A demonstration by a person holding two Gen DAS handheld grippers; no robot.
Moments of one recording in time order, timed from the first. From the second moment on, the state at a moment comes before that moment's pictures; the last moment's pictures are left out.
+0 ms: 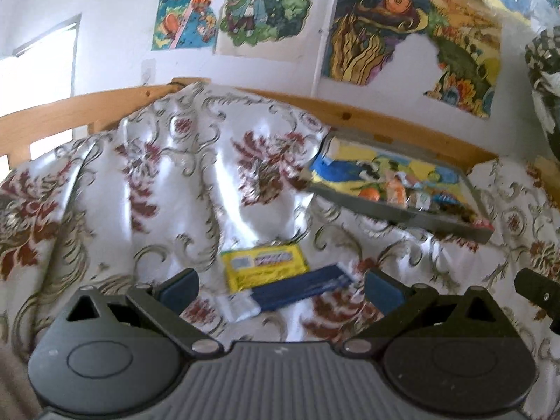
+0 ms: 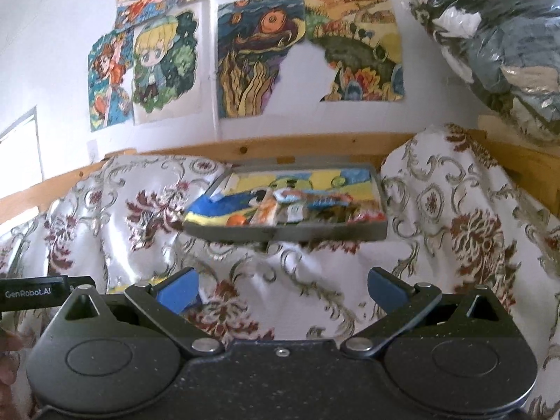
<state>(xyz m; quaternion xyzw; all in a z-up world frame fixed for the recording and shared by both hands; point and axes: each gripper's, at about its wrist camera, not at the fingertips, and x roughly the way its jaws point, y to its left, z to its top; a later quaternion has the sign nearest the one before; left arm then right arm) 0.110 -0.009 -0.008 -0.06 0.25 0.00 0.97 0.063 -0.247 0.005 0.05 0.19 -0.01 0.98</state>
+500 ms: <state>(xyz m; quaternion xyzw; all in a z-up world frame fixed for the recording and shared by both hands) 0.102 0.016 -0.022 -0.09 0.33 0.06 0.94 0.057 -0.208 -0.015 0.02 0.27 0.05 0.96</state>
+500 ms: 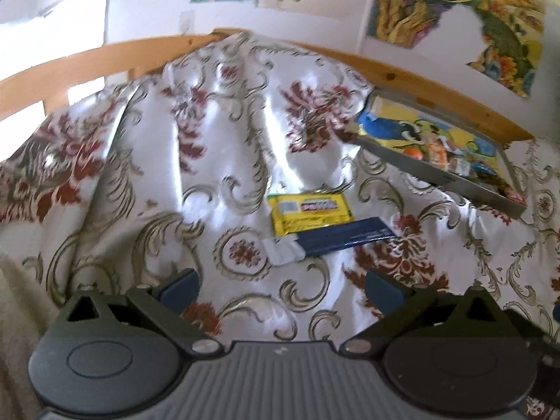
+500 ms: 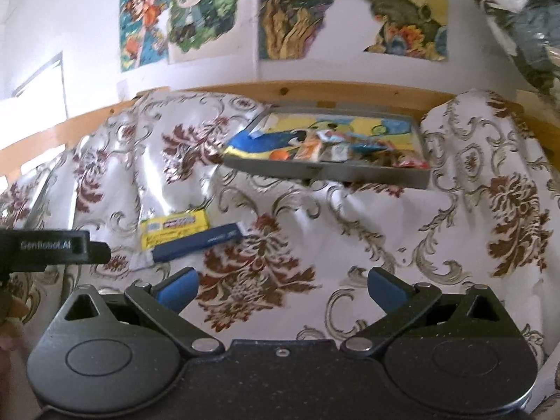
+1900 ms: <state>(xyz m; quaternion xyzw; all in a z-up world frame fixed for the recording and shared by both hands) 0.268 0.070 -0.013 -0.03 0.39 -0.07 0.92 0.153 -0.147 -0.041 0.05 0.37 0.11 0.92</state>
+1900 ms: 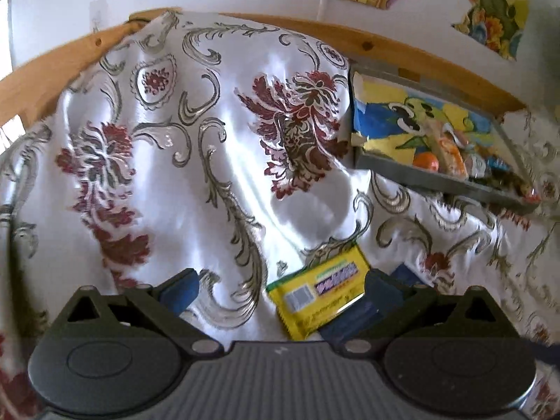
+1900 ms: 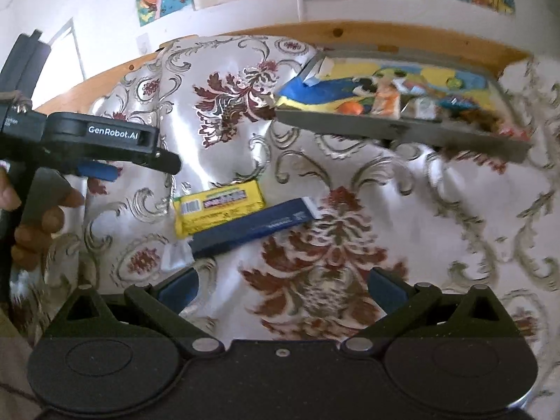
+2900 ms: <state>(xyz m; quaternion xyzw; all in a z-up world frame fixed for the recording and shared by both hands) 0.299 0.062 -0.038 -0.02 0.40 -0.14 0.90 0.231 -0.134 -0.085 0.22 0.41 0.07 0.88</state>
